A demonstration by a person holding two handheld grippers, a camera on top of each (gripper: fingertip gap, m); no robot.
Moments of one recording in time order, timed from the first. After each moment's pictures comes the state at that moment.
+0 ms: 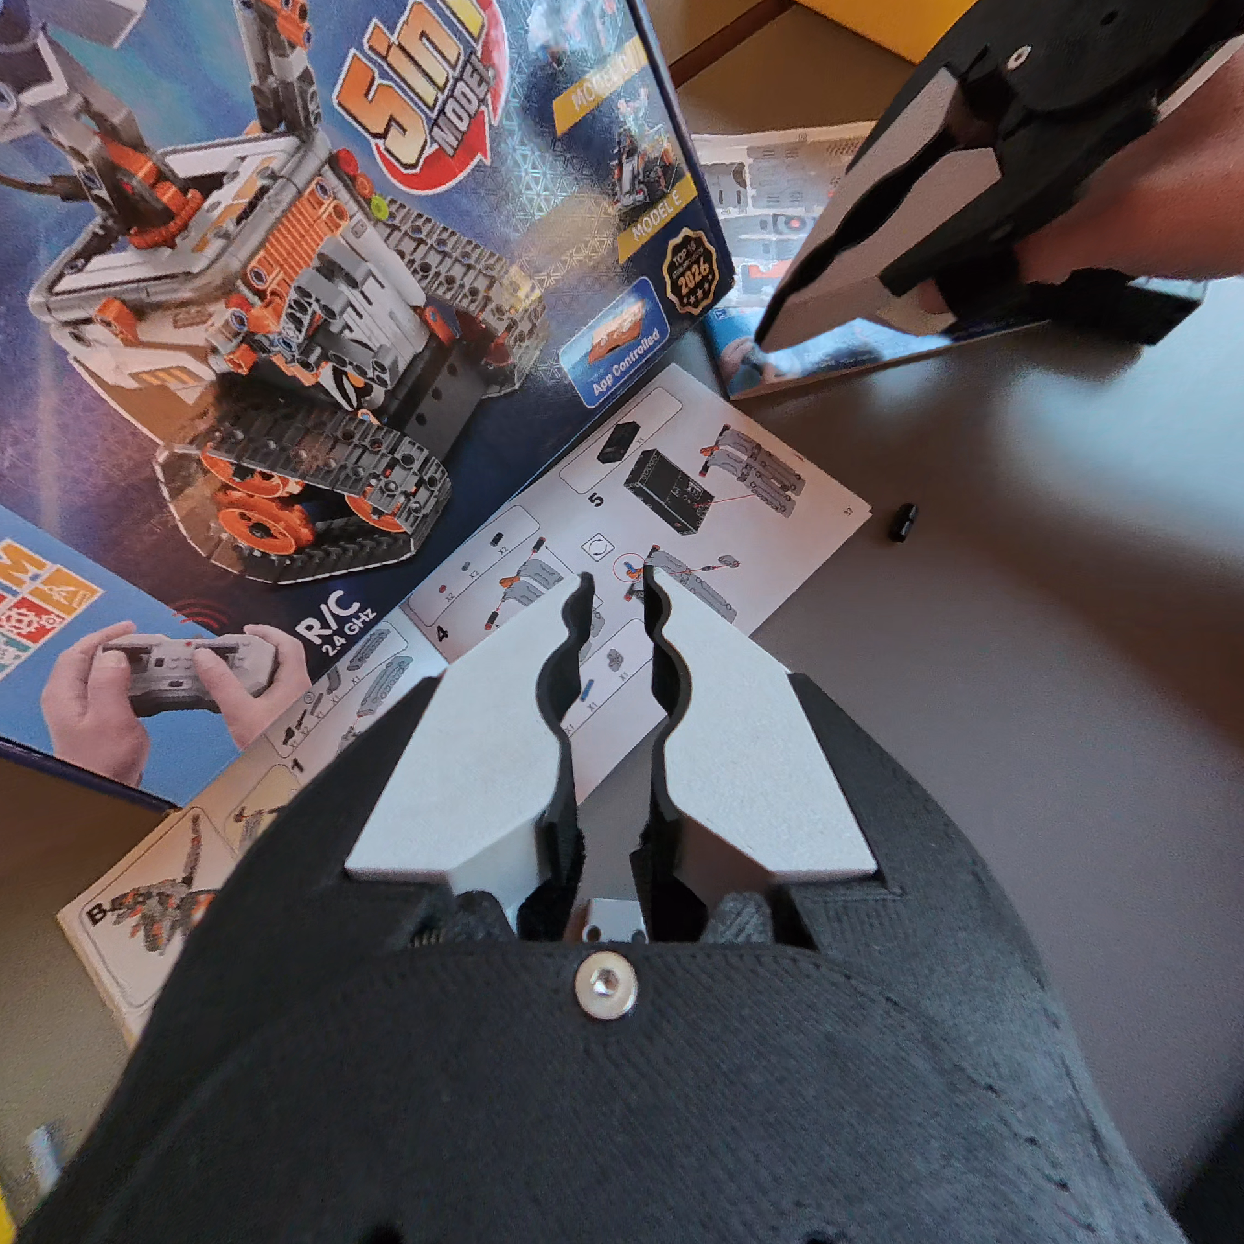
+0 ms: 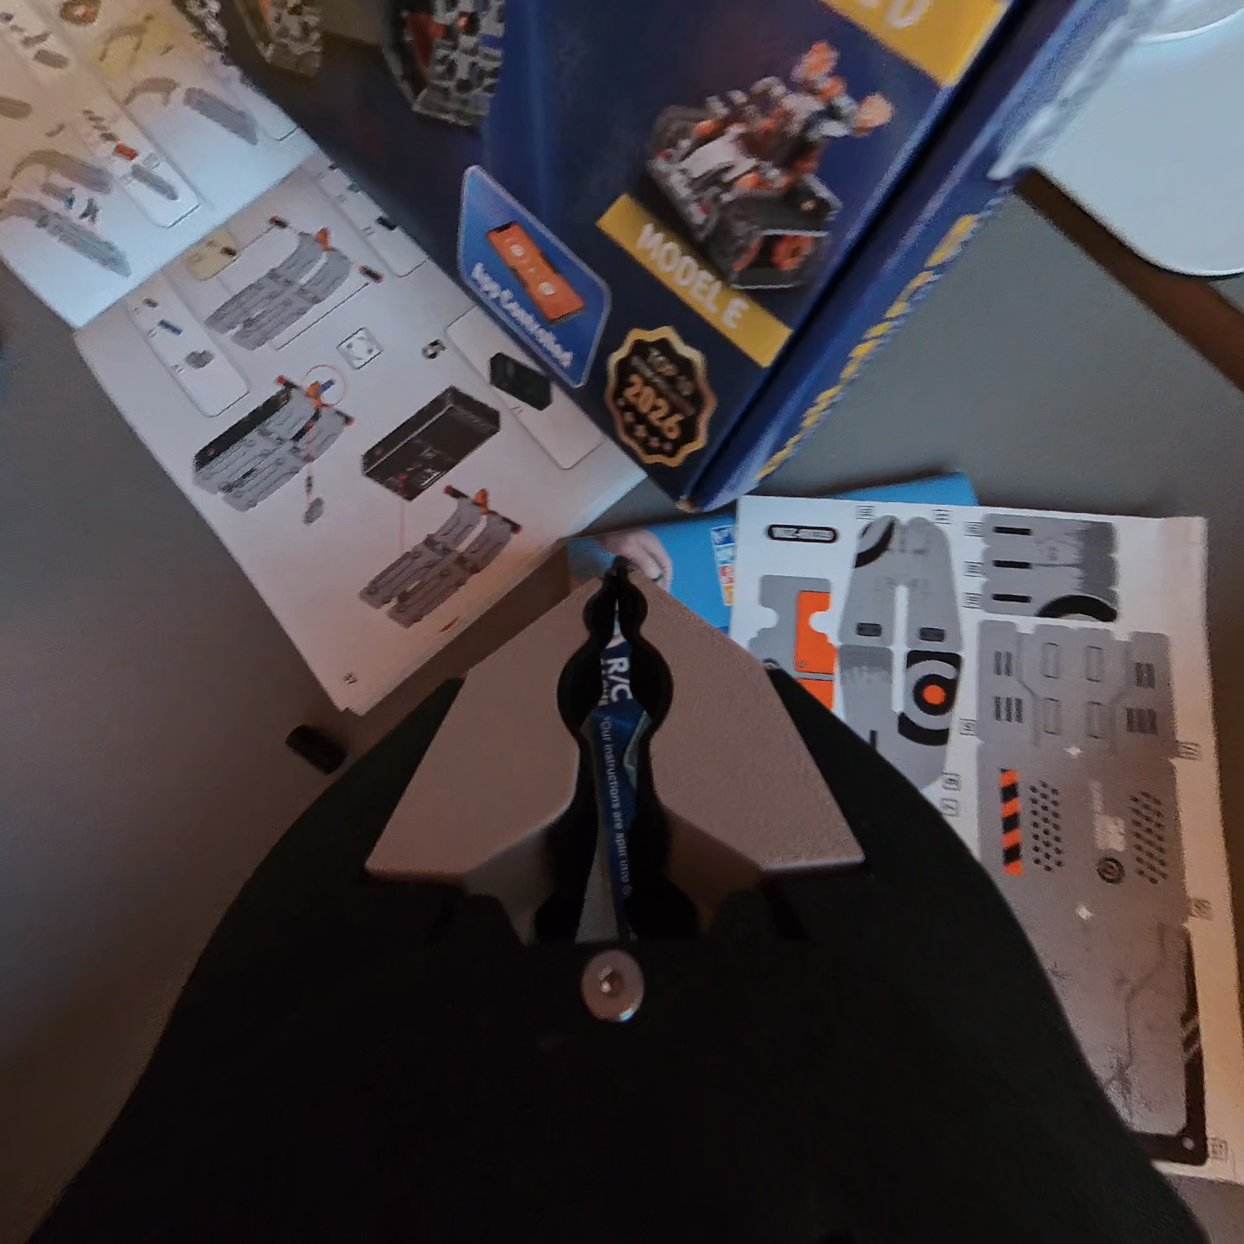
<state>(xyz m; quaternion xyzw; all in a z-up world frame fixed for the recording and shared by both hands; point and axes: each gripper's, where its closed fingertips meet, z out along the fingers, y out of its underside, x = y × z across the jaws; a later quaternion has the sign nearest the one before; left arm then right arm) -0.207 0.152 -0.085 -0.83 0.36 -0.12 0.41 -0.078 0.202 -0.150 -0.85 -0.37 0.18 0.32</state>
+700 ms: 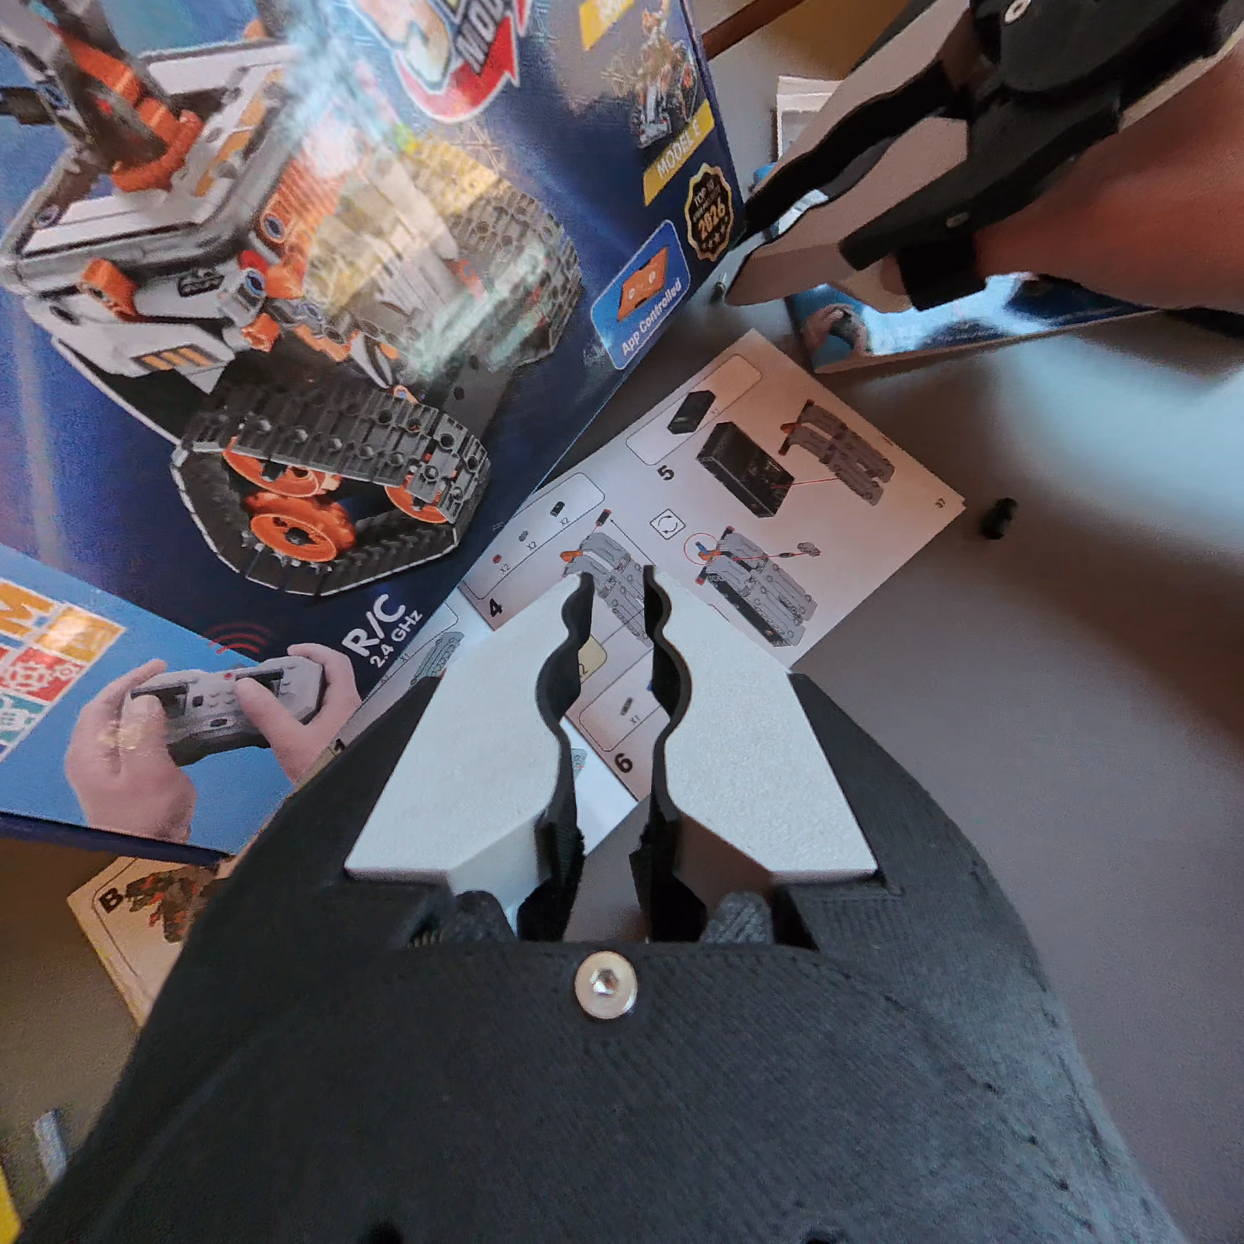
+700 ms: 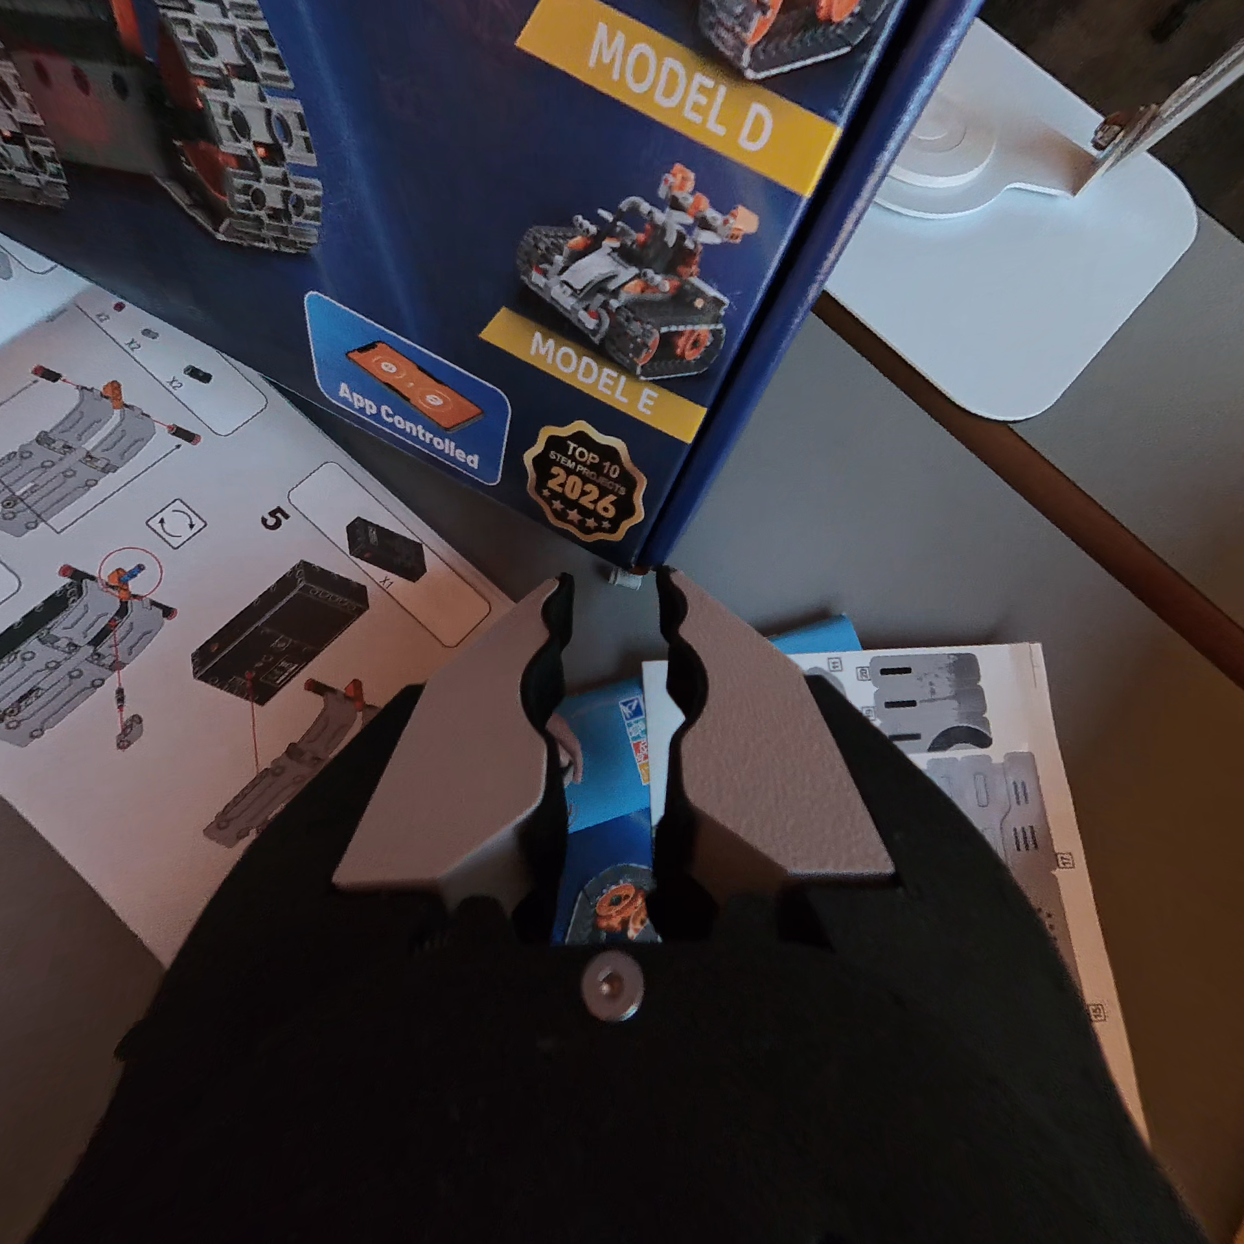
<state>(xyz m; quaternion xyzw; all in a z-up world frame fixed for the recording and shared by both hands) -0.227 0.174 -0.101 -0.85 0.34 -0.12 0.40 -0.090 0.263 -0.148 -0.86 -0.34 0.09 0.38</state>
